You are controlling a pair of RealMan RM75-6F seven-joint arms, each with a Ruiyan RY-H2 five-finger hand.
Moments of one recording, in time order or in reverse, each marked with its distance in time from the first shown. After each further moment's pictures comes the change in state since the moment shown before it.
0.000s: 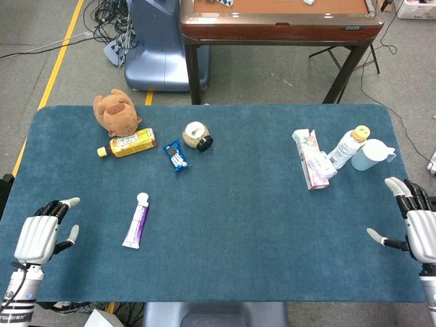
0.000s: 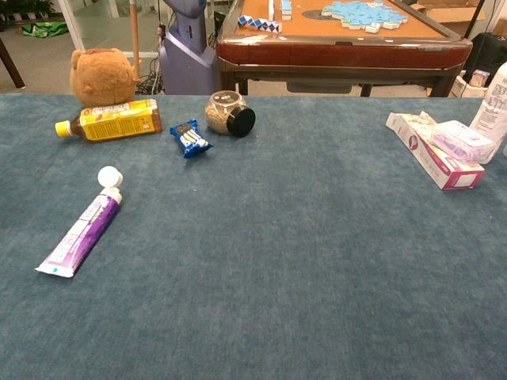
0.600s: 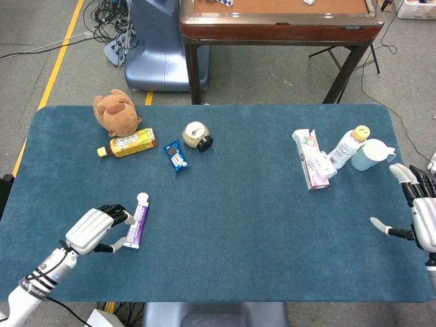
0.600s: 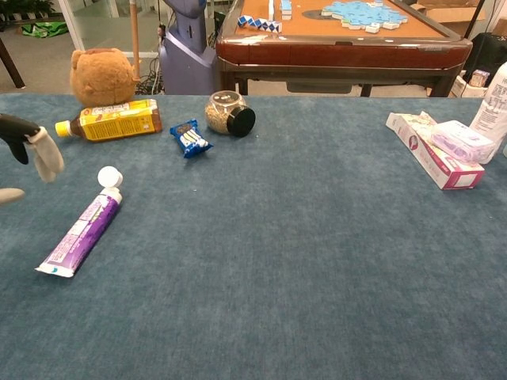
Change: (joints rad) left arm -0.267 0.060 0.076 0.103 0.287 -0.325 -0.355; right arm 0.033 0.082 0.036 -0.067 0.027 -0.023 0.005
